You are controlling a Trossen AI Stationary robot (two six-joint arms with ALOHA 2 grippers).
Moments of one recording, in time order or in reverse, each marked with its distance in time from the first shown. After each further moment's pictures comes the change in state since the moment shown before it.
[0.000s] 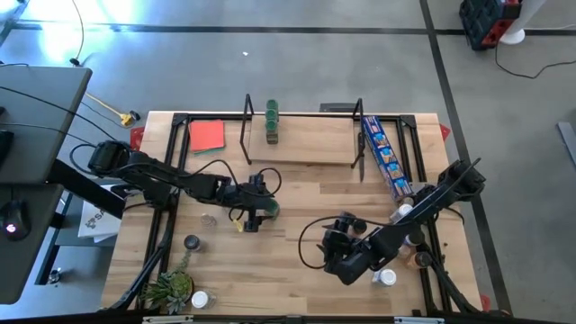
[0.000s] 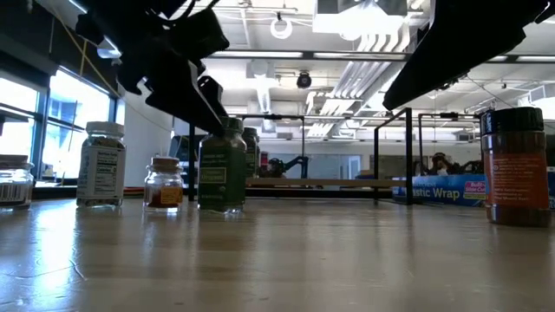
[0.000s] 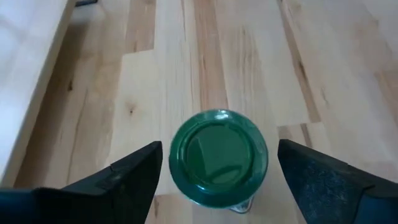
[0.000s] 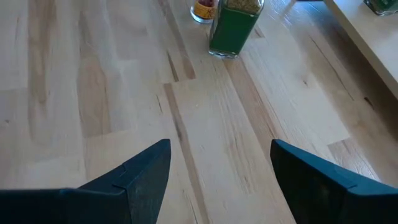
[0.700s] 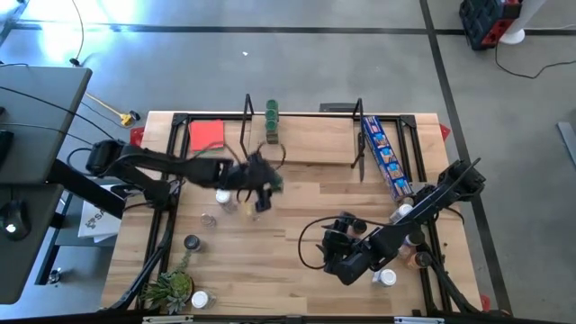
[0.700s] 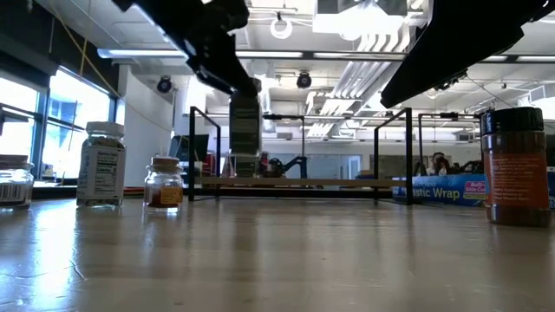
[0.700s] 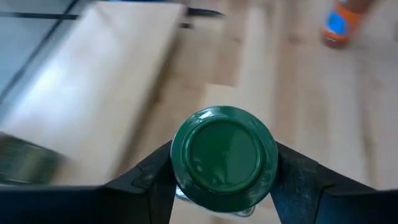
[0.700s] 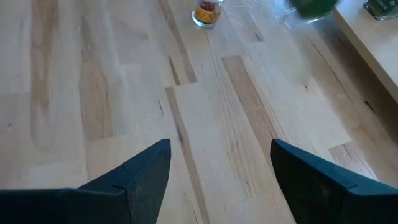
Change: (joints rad) left arm 0.184 -0.043 0.255 -0.251 -0.094 -0.076; right arm 0.000 0.001 0.000 0.013 0.010 -0.010
